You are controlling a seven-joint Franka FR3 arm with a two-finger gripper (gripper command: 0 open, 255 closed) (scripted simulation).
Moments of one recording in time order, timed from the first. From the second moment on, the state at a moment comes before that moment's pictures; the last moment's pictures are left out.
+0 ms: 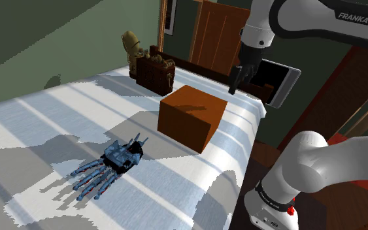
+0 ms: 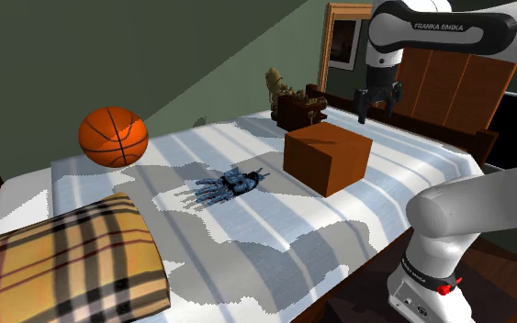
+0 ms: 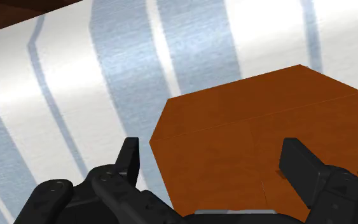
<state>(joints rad) 0.01 -0.82 0.03 -2.35 -0.09 1.53 0.13</state>
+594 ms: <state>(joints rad) 0.00 -0.83 0.20 -2.43 0.07 1.57 0.45</state>
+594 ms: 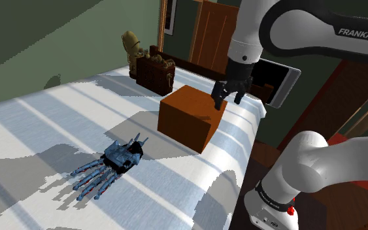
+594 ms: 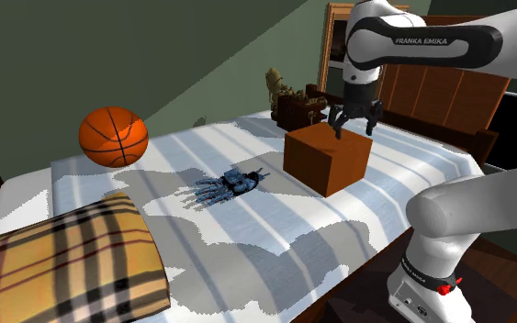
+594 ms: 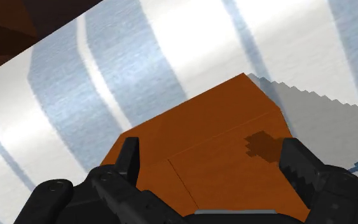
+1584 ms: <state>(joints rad) -0.08 -0.53 0.59 -2.32 0.34 1.81 1.13</state>
